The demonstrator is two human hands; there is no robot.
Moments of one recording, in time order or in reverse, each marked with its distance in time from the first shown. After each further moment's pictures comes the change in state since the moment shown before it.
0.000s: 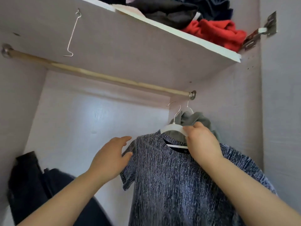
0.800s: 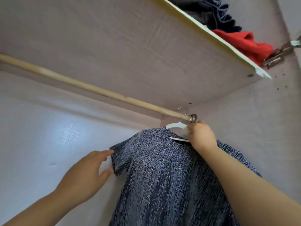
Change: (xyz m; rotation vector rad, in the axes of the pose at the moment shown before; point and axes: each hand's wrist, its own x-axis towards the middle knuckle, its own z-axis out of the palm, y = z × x) left_hand 0.128 -0.079 0.068 0.014 0.164 0.137; right_hand 0.185 0.056 0.076 0.062 0.106 0.248
